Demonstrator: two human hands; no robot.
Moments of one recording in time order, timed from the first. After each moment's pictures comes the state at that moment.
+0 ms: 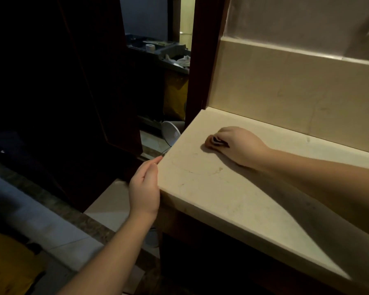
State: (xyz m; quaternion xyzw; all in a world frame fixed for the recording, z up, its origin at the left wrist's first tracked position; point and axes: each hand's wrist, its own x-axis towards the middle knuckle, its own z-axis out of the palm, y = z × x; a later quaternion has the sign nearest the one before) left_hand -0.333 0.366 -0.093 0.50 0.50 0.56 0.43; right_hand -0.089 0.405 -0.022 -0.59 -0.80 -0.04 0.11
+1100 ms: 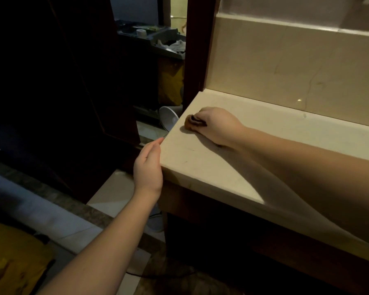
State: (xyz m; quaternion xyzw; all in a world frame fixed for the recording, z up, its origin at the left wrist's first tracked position) left_hand -0.340 0.368 -0.096 0.50 0.47 0.55 0.47; right_hand -0.150 0.407 -0.020 -0.60 -0.78 -0.02 0.16
